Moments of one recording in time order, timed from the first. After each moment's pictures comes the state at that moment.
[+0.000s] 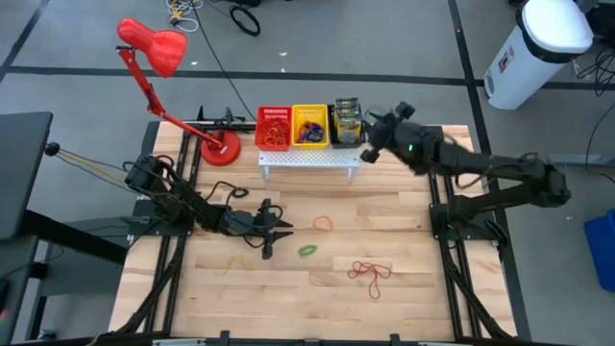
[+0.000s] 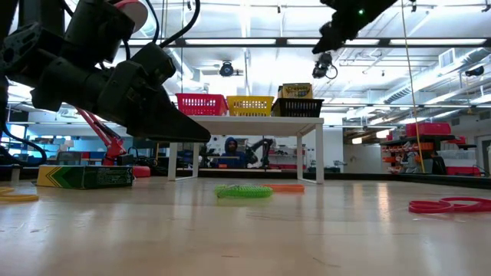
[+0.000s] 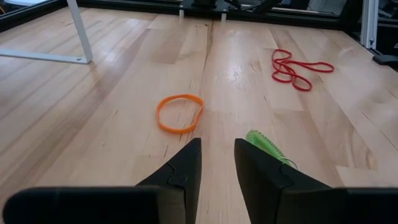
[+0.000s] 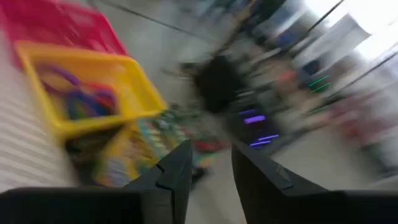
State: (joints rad) left arm -0.28 1.73 0.36 1.05 -0.36 -0.16; right arm -0.25 1.13 0.98 -0.14 0.72 -0.55
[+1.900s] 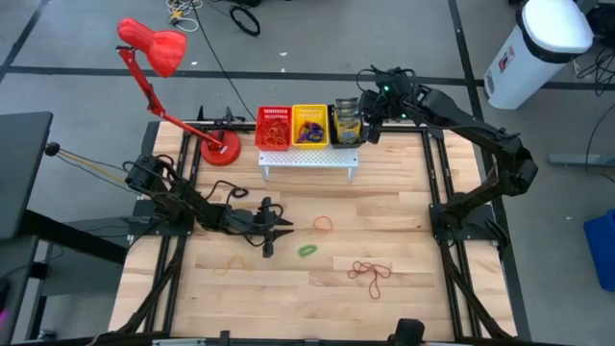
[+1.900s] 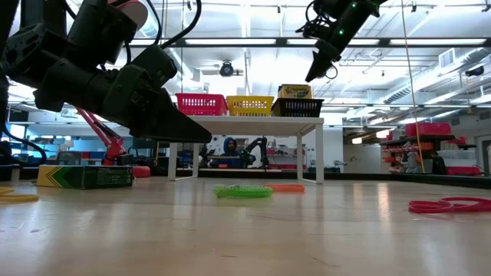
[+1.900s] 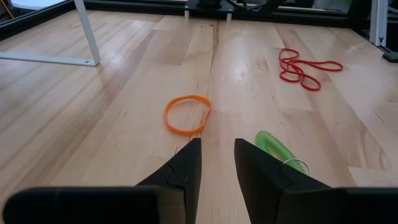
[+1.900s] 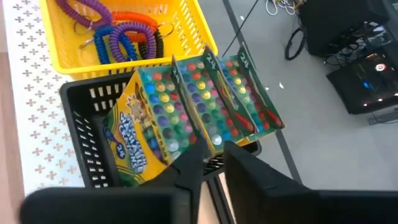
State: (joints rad) left arm -0.26 1.73 0.36 1.05 -0.37 -0.13; right arm -0.65 1.46 1.44 -0.75 0.04 -0.48
